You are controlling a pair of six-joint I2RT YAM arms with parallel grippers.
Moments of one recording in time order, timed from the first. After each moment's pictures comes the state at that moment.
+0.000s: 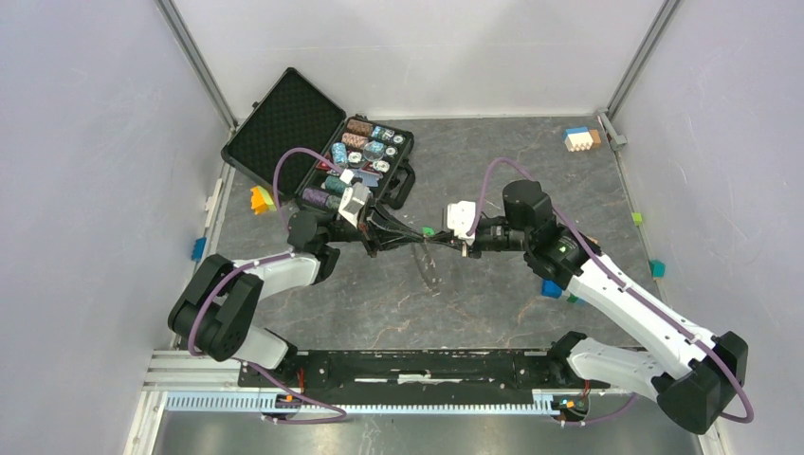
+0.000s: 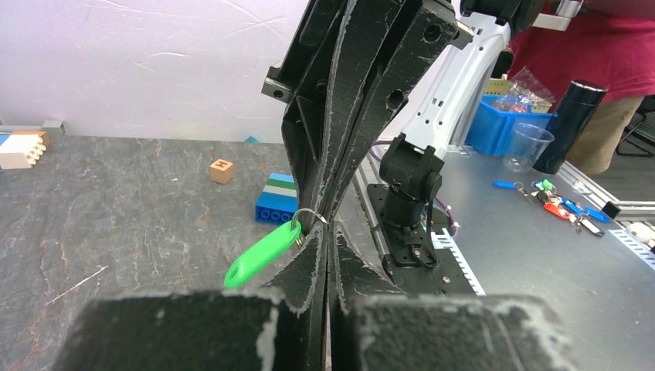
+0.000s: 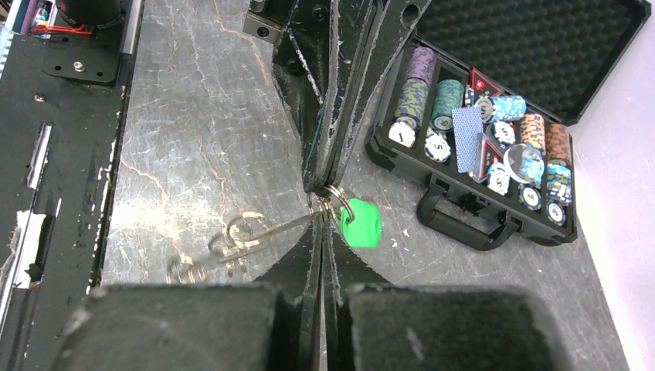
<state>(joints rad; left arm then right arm) -0.52 1.46 0.59 1.48 1.09 -0.65 0.68 1.05 0.94 -0.26 -0.68 -0.60</state>
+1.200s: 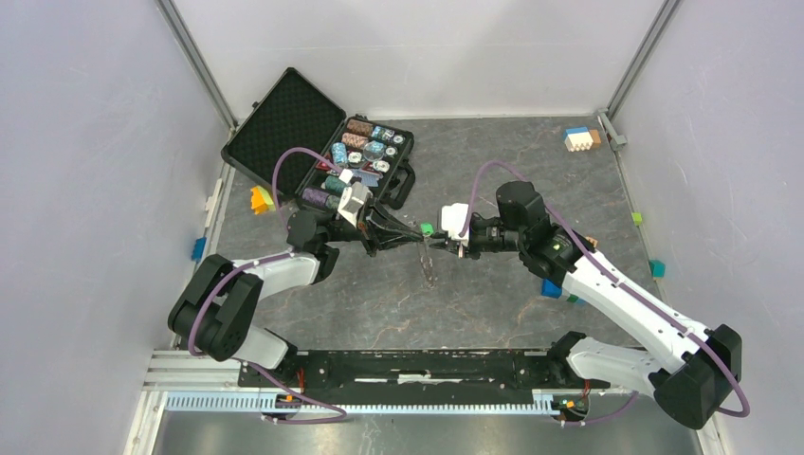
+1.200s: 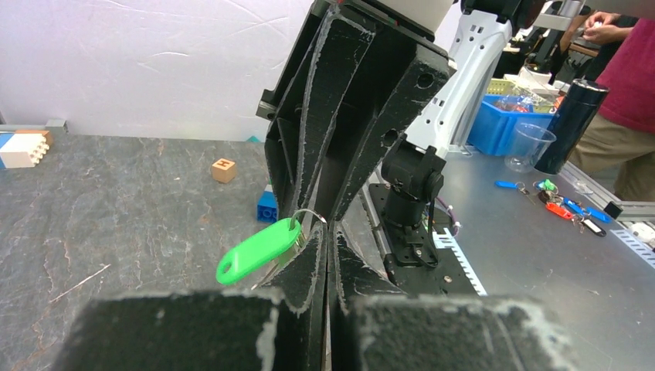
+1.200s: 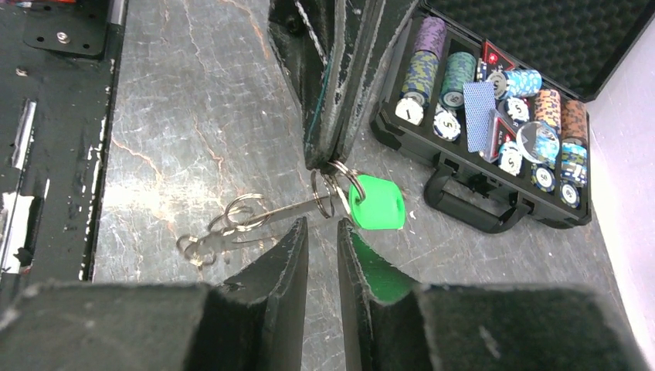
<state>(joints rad) -0.51 1.46 0.59 1.48 1.10 -0.65 0.68 1.08 0.93 -0.28 -0.66 -0.63</state>
